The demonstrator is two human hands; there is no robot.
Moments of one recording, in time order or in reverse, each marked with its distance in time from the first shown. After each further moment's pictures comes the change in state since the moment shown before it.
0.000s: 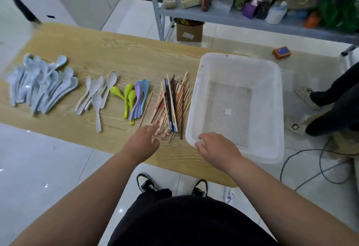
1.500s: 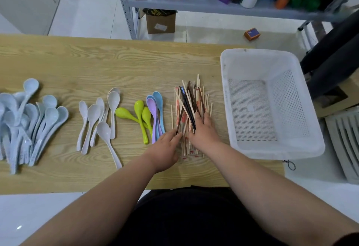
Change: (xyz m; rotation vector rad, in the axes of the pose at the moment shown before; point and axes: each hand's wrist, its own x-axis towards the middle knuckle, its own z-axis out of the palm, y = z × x) left_hand 0.108 -0.108 -0.017 0.231 -0.318 0.540; right_hand 0.173 -0.132 0.043 0.283 0.017 0.568
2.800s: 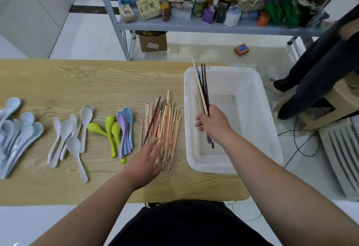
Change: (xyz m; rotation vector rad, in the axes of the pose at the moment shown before) left_hand 0.009 0.078 -0.008 0.052 0.176 -0.045; right_hand -0.005 0.095 -0.144 0.686 0.211 -0.102
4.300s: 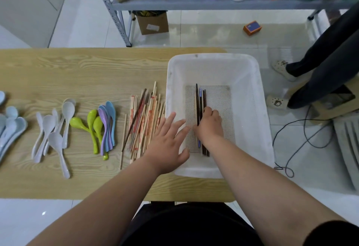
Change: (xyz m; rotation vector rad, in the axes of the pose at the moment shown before) left_hand 0.094 0.114 0.006 0.101 0.242 0.168; right_hand 0.065 0.097 -0.002 -0.573 0.027 0.035
